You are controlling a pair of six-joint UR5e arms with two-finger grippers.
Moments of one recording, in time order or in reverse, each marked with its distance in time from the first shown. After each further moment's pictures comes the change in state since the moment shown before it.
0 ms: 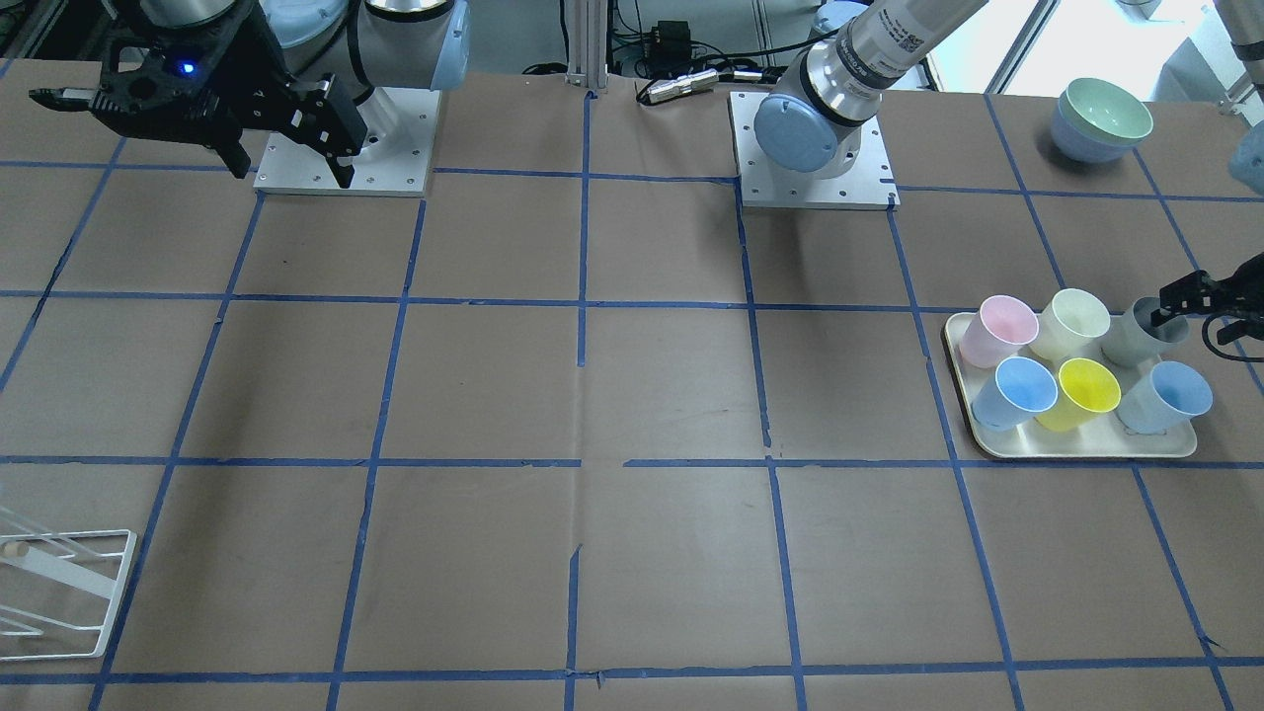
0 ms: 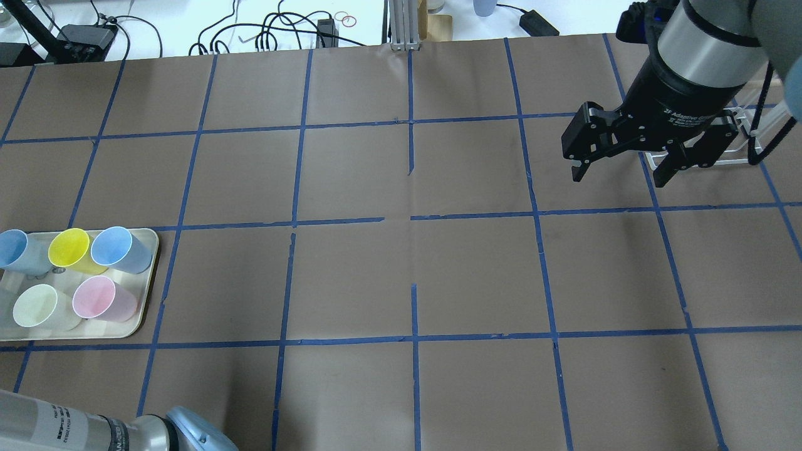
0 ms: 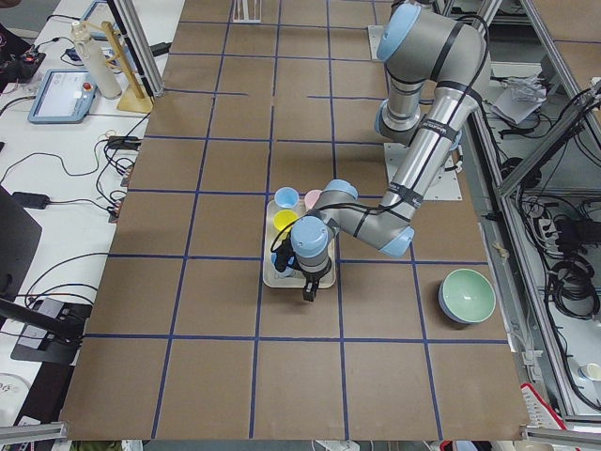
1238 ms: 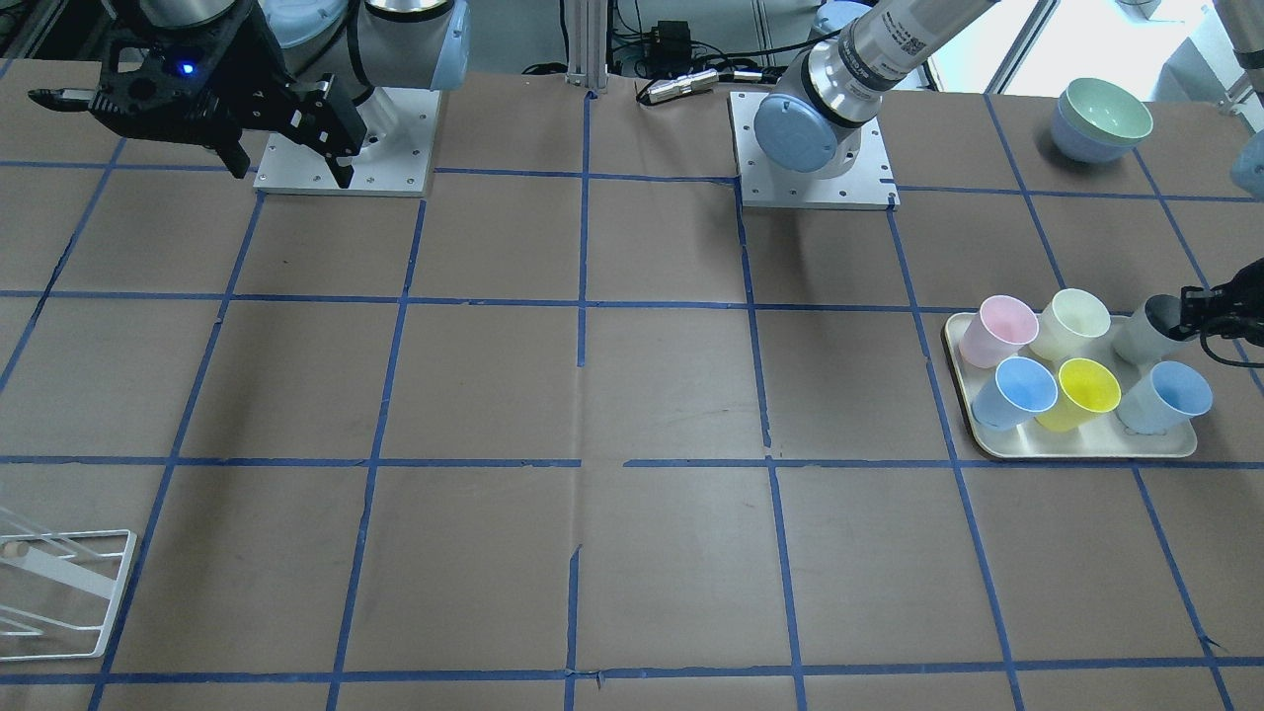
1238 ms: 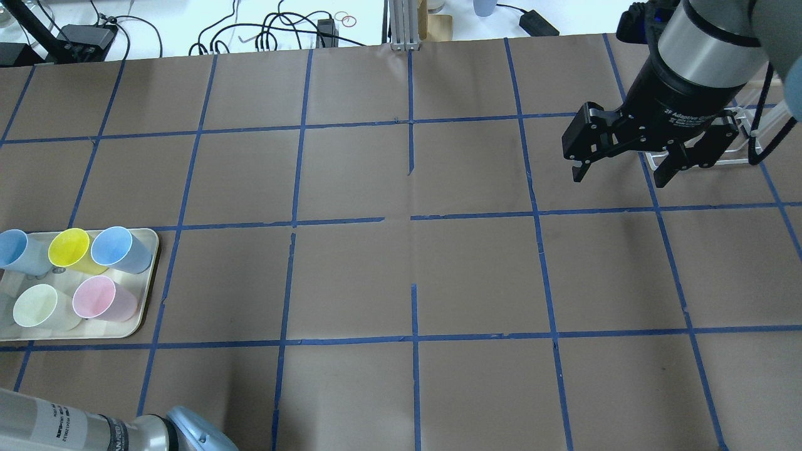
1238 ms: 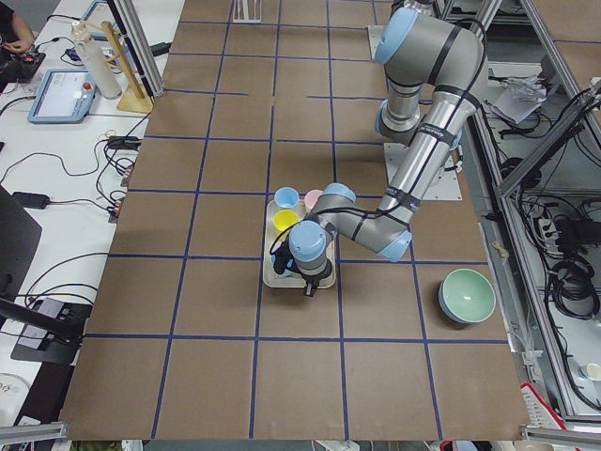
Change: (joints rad) left arm -0.002 -0.002 0.019 -0.025 -0.004 0.008; right arm -0.001 -0.001 0.000 0.001 -0.001 -0.002
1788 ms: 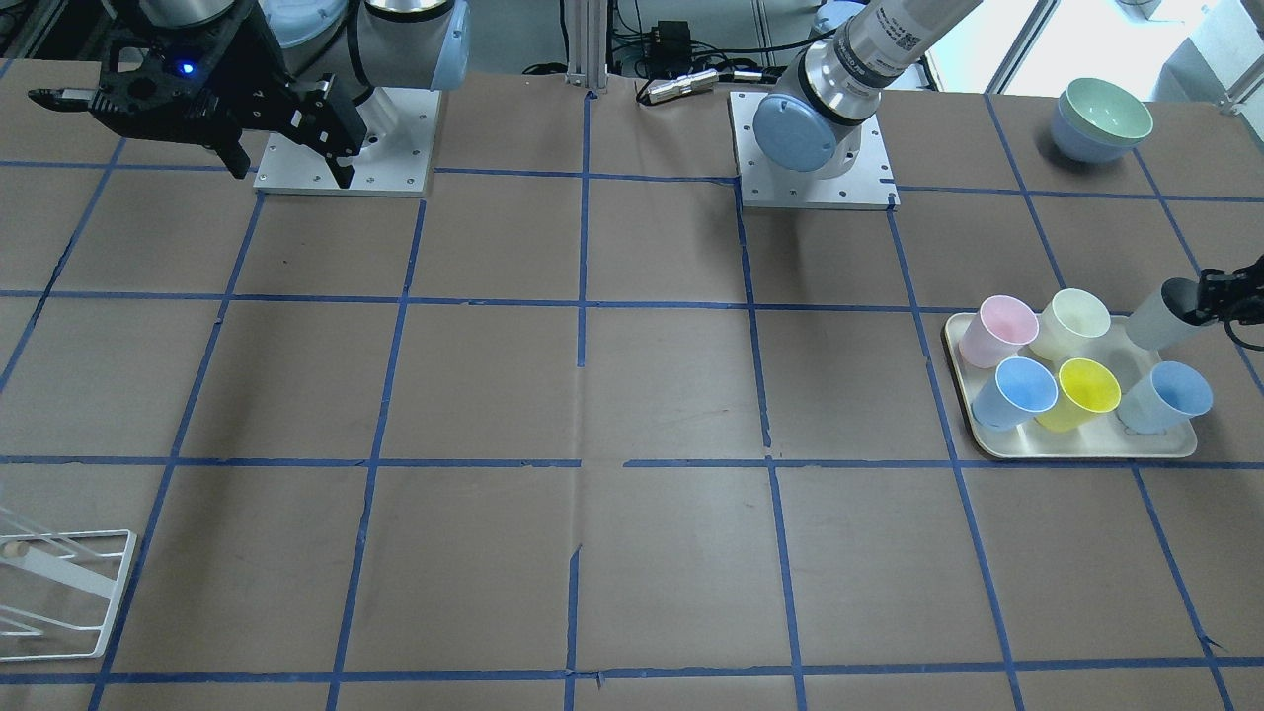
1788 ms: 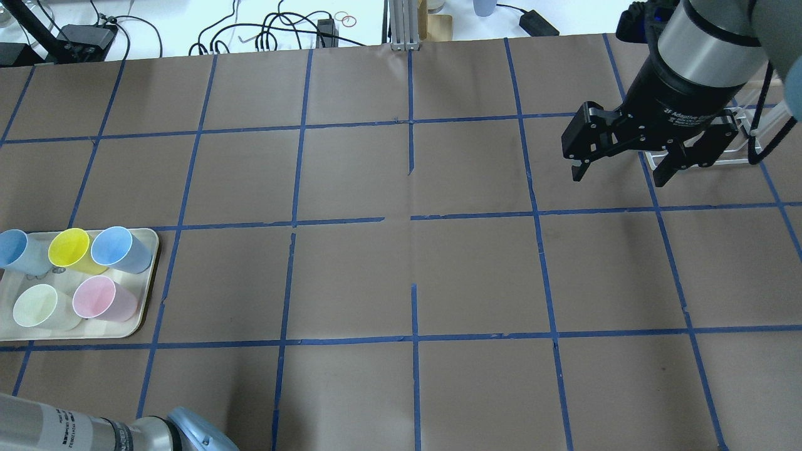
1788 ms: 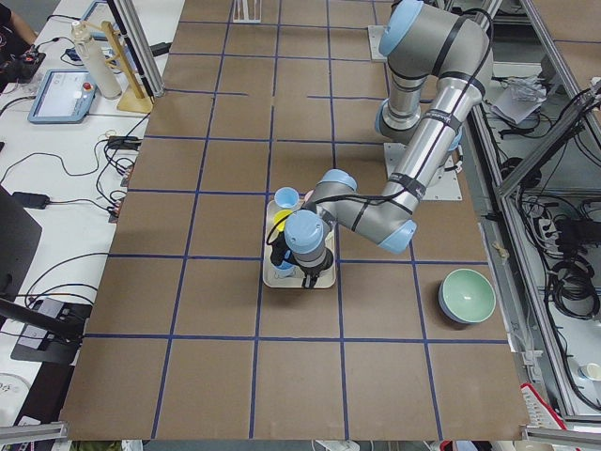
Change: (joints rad) left arm -0.014 0.055 0.135 -0.244 -0.002 0.003; right arm 0.001 0.000 0.000 -0.003 0.001 -0.003
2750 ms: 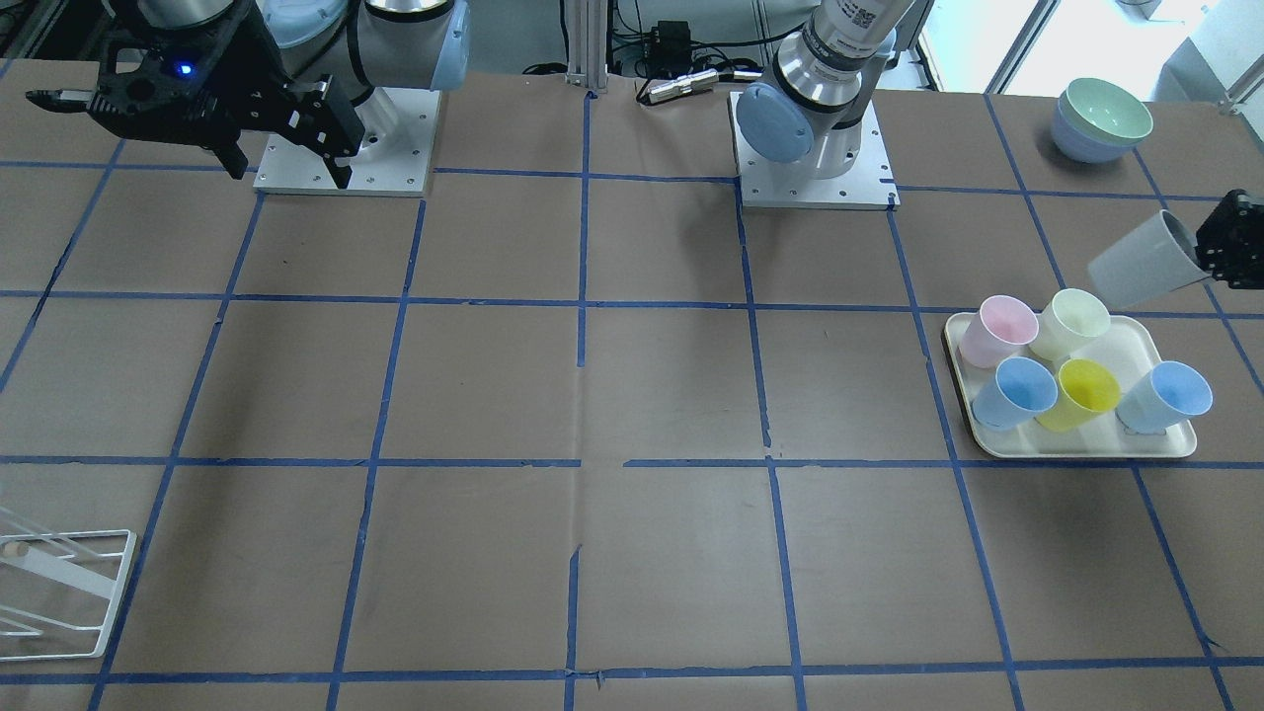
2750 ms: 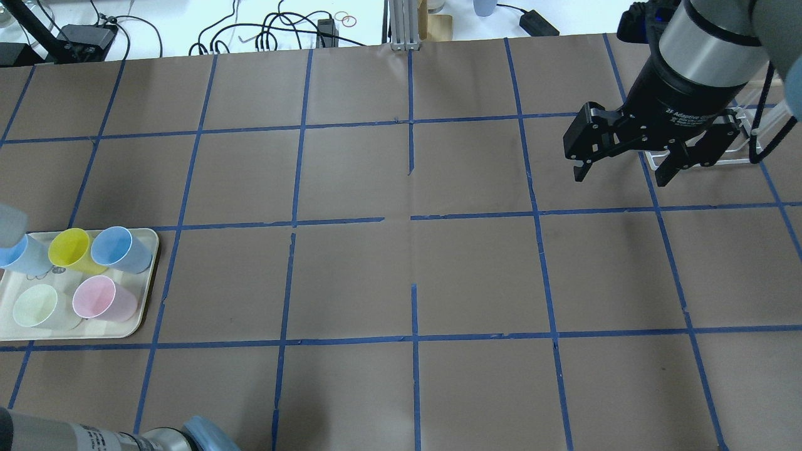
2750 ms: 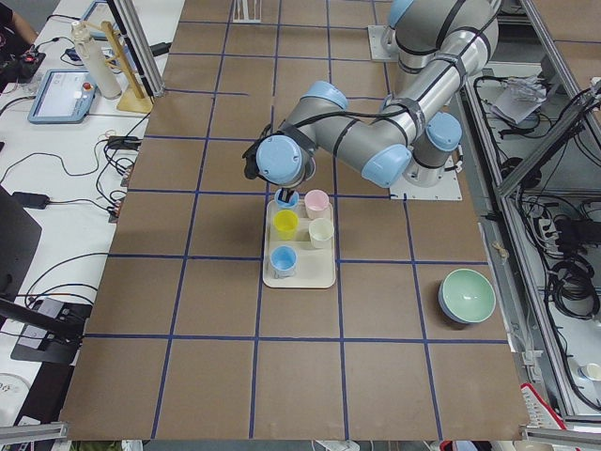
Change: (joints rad) left arm -0.186 0.123 0.208 -0.680 -0.391 -0.042; right arm -0.009 0.003 0.000 0.002 0.022 -0.006
